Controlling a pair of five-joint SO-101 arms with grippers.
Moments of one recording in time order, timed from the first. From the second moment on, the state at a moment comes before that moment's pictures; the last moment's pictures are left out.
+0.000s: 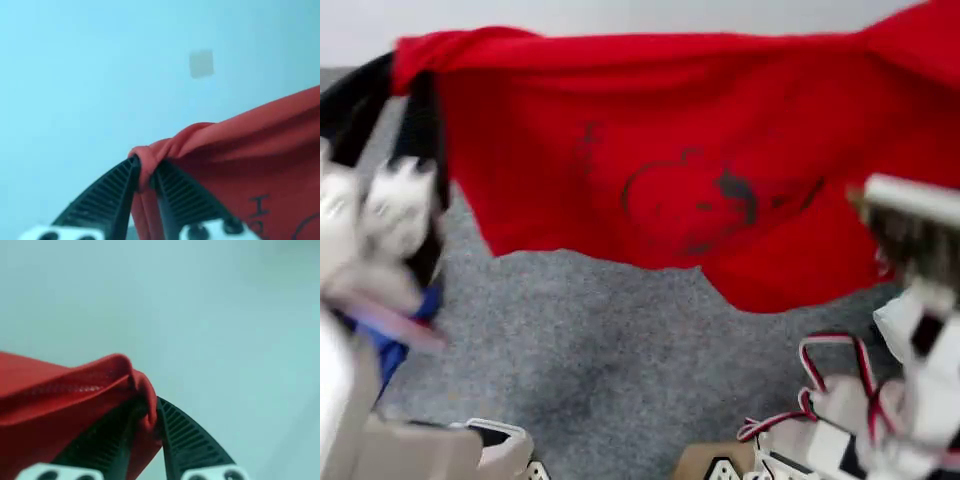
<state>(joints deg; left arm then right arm) 6.9 -17.5 -71.5 99.4 -7.2 24.6 -8.2 -91.8 73.5 48.6</state>
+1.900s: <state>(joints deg) -0.4 21.9 -19.3 51.6 -10.1 5.8 29.3 -40.1 22.6 52.5</state>
